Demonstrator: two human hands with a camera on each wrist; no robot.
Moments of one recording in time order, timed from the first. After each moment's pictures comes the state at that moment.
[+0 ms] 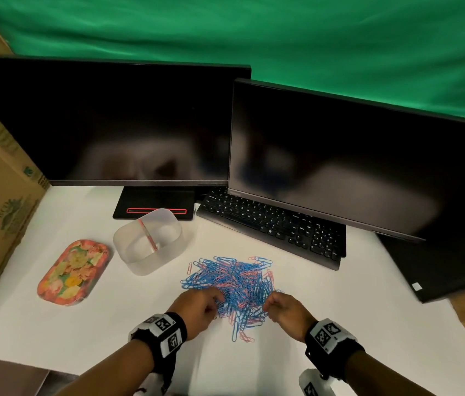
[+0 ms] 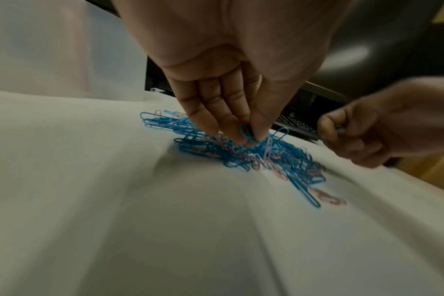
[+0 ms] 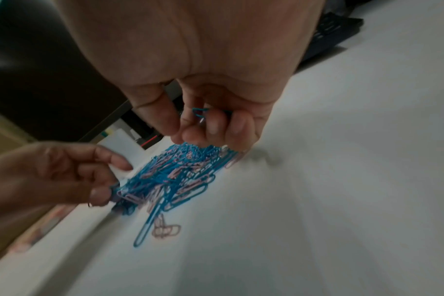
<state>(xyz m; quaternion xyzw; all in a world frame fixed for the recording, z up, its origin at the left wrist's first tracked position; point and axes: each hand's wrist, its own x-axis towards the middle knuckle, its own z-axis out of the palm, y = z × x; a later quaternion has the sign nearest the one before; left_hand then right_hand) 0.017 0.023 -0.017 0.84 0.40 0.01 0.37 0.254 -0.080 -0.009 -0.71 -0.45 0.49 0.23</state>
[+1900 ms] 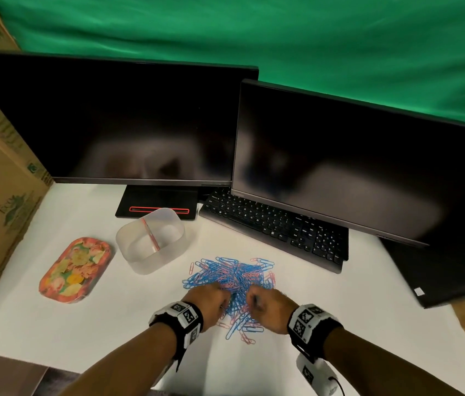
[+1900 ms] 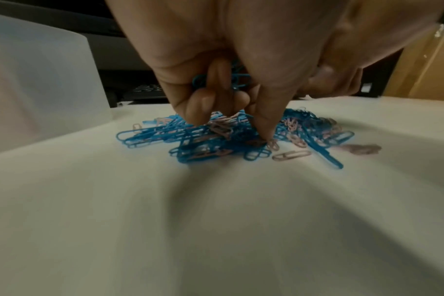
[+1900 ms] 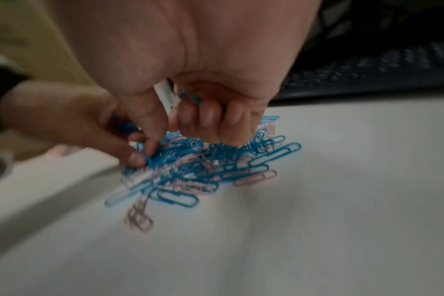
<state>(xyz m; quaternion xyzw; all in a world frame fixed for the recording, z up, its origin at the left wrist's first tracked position) 0.043 0.034 -0.018 0.89 0.36 -0.10 0.25 0.238 -0.049 0.002 -0.66 -0.61 0.44 0.06</state>
